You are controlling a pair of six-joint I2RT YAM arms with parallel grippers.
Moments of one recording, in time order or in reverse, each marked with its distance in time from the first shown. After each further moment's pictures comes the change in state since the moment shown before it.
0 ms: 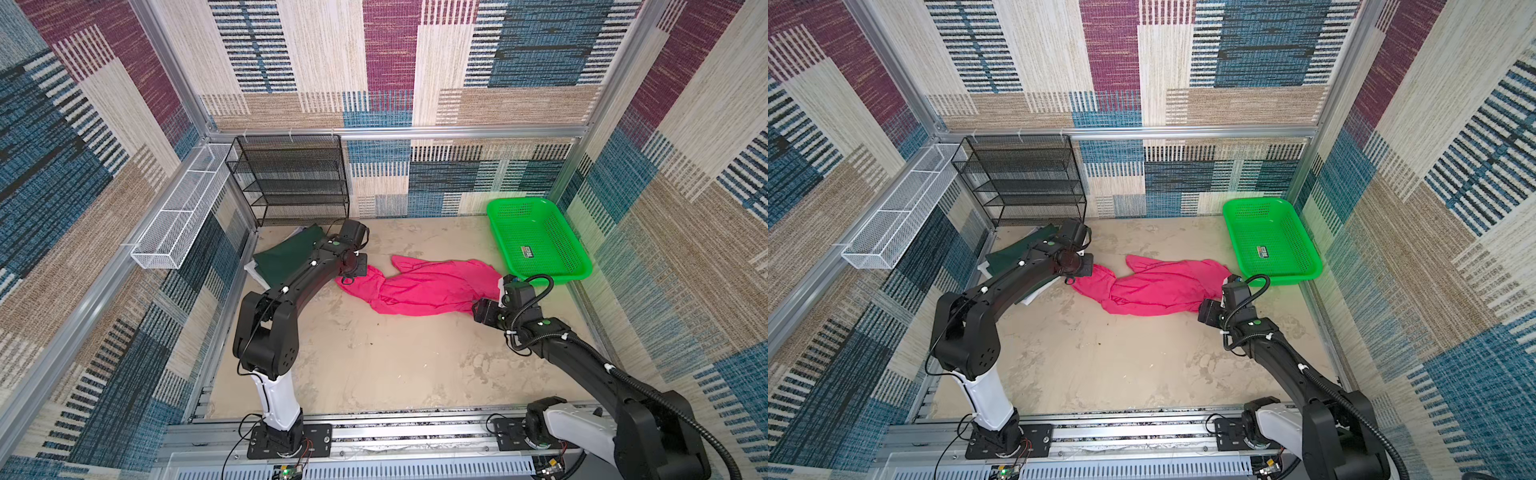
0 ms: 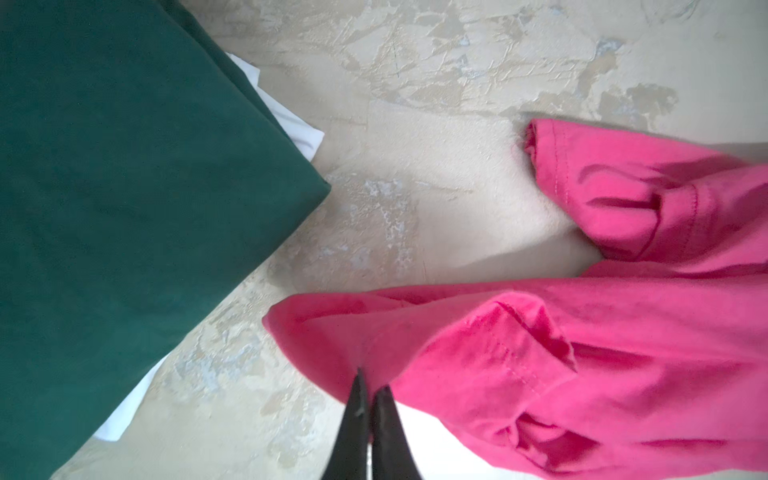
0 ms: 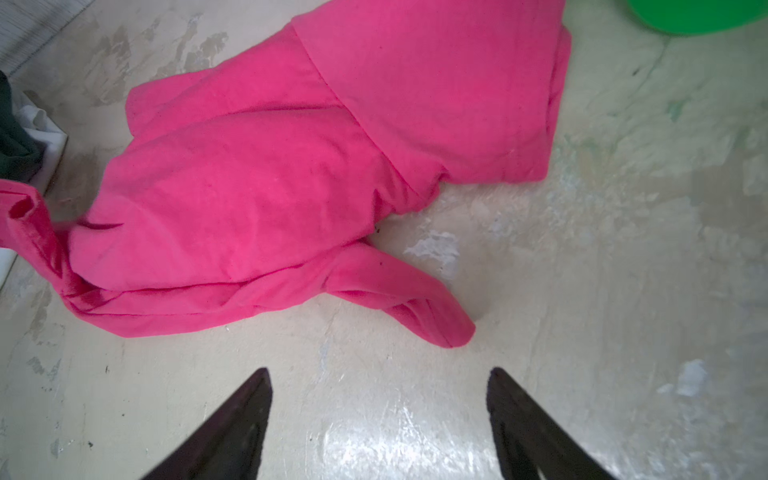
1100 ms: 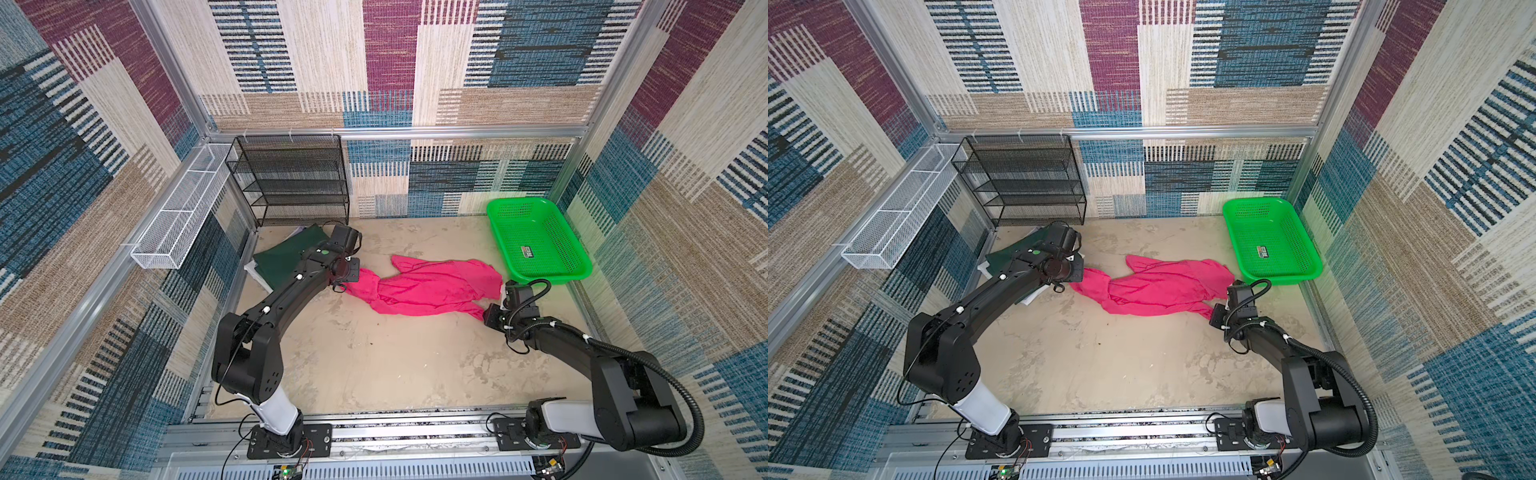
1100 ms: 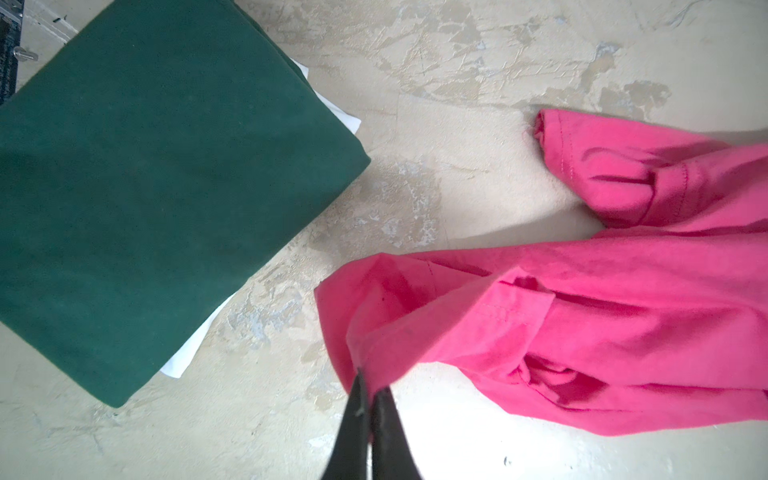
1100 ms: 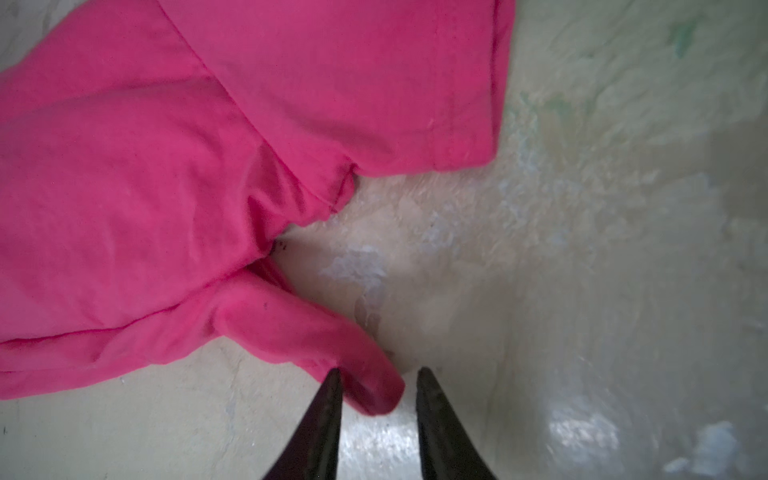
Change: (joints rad) left arm 0.001 -0.154 -0.121 -0.001 -0.045 0.004; right arm -0.102 0.211 -0.042 0.172 -0.064 -0.032
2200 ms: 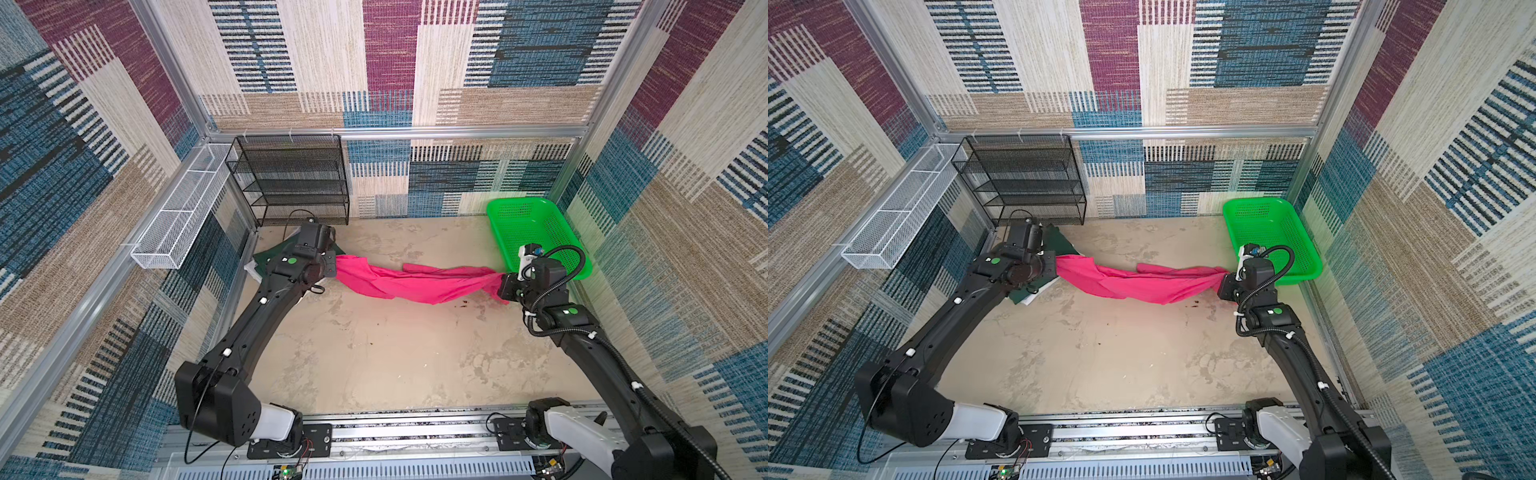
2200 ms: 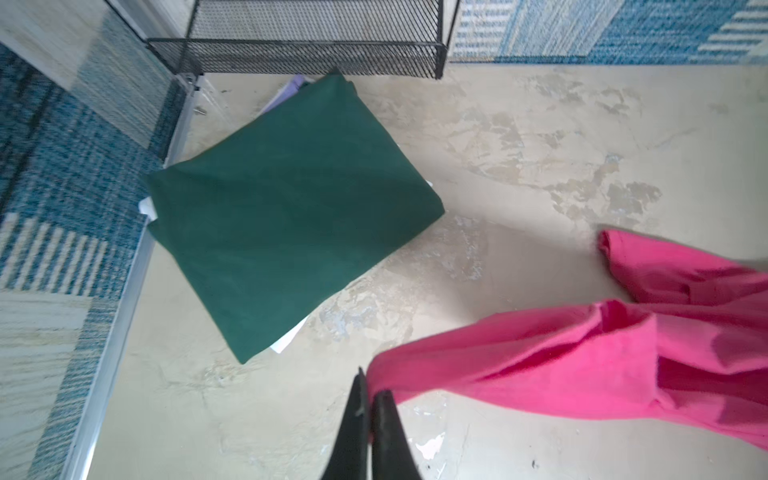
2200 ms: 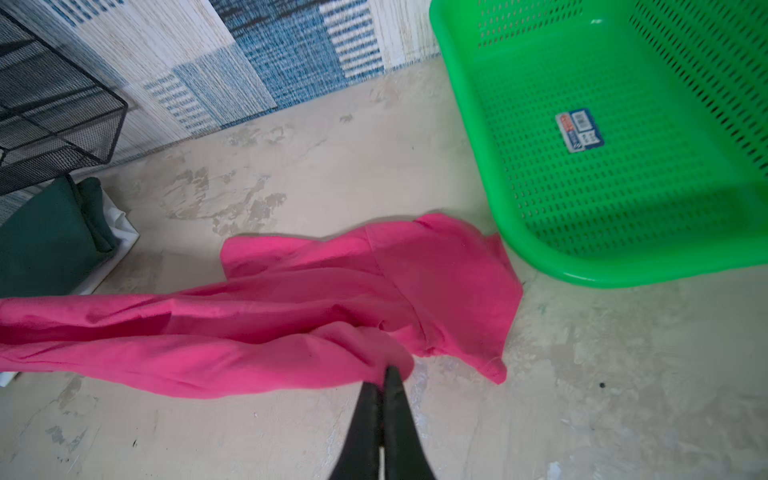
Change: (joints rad) left arm 0.102 -0.286 -0.055 -0.030 -0.100 0.008; right arm -0.001 -0.332 0.295 -0.259 0.100 -0.182
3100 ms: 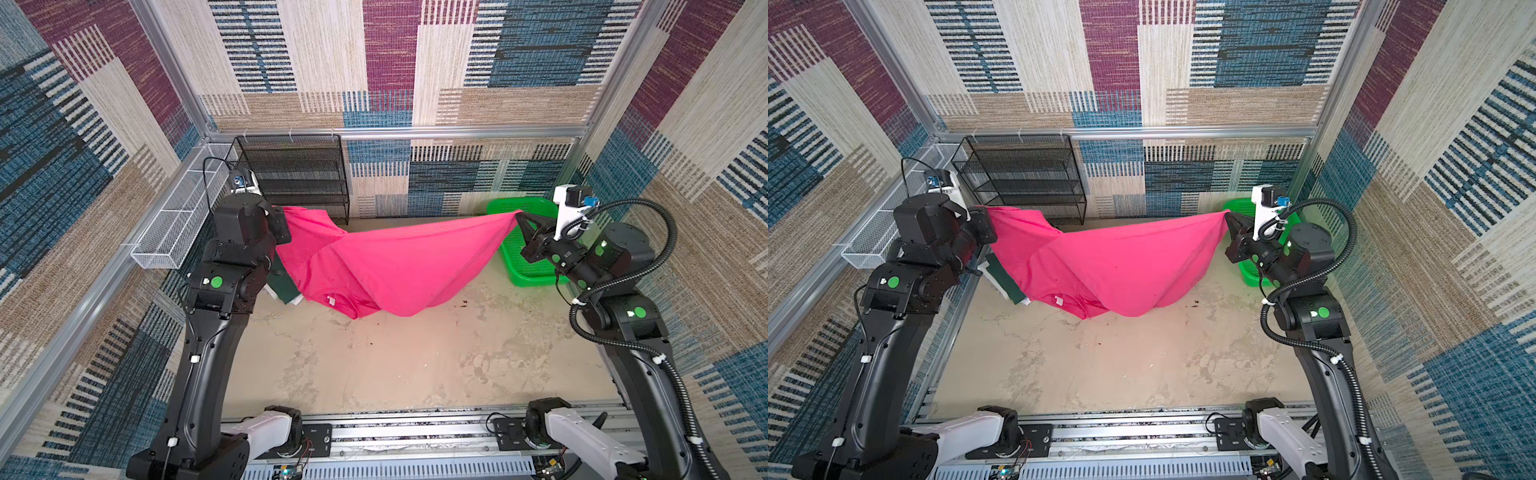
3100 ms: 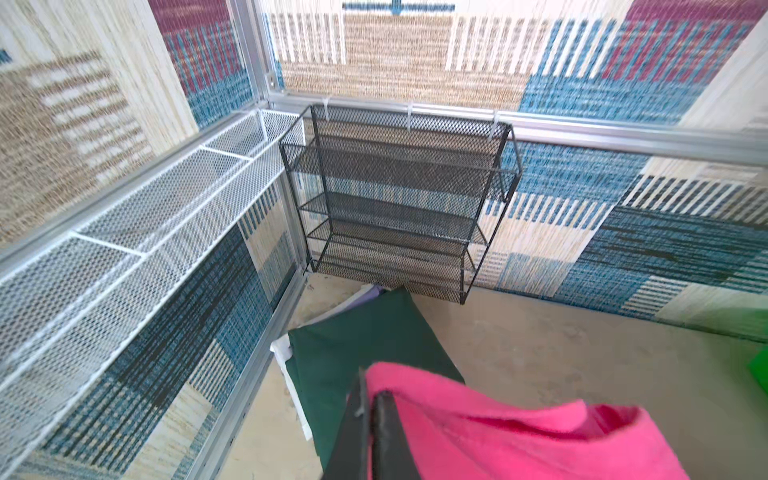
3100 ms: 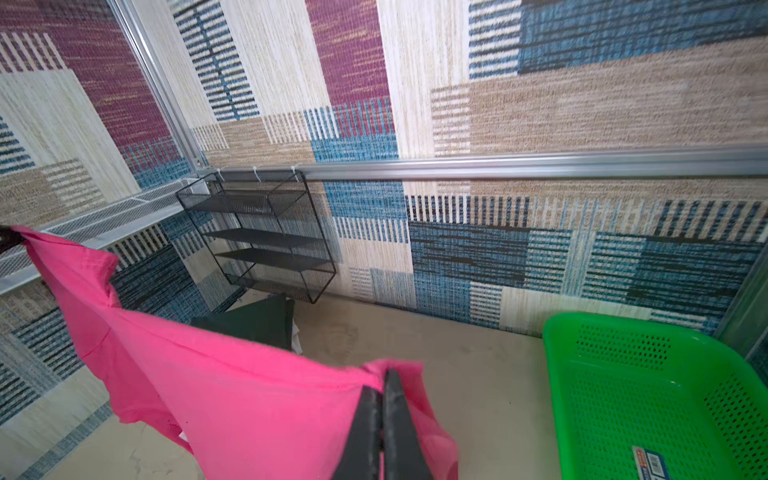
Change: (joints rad) left arm 0.095 -0.171 0.398 -0.032 -0.087 0.125; right arm 0.000 -0.038 0.519 -0.003 -0.285 -0.151
